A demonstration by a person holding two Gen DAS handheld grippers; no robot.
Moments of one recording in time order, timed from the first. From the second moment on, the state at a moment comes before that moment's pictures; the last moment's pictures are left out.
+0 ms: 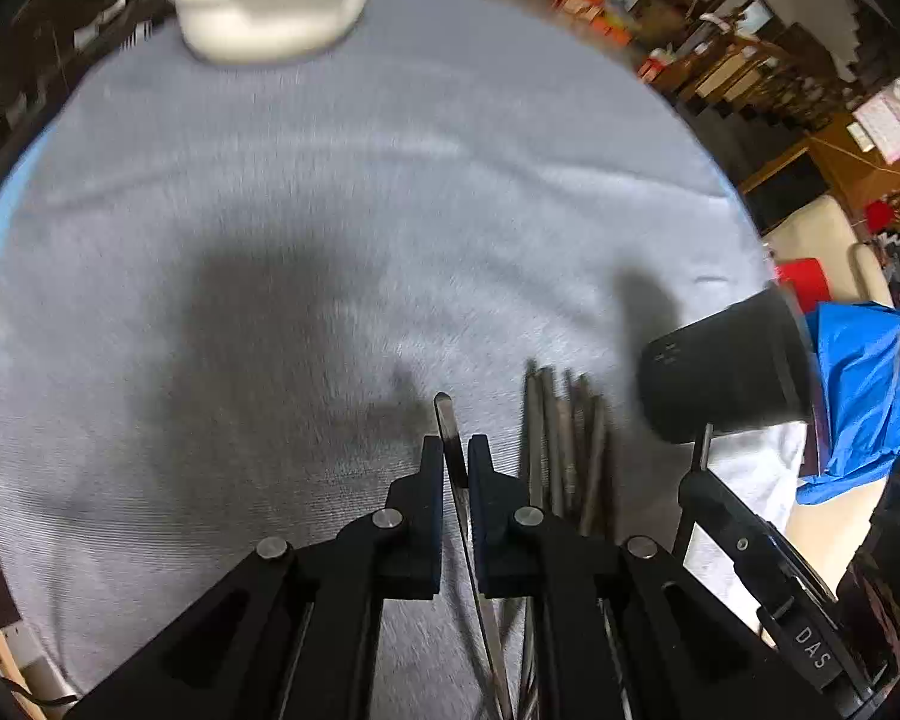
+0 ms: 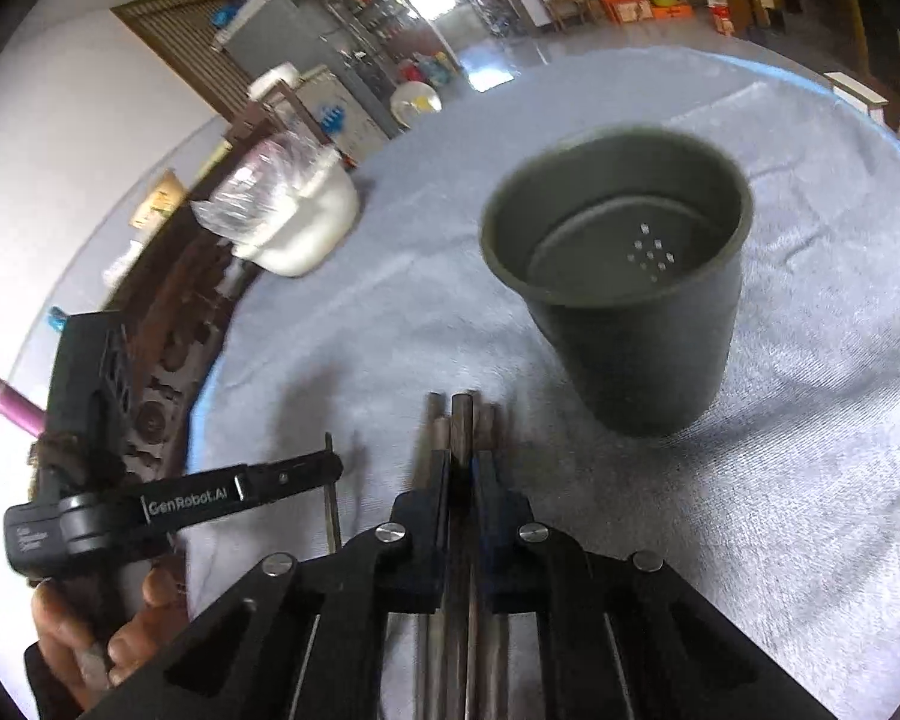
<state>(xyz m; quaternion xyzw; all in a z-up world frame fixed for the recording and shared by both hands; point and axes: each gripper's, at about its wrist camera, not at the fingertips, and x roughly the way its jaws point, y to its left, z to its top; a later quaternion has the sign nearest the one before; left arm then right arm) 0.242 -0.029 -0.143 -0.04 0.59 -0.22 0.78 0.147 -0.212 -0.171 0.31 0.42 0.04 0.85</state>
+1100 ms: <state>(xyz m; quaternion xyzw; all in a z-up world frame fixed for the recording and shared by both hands) 0.209 -0.102 0.125 -0.05 0.26 -0.29 0.92 0.113 -0.310 0.046 0.23 0.08 -0.07 0.97</state>
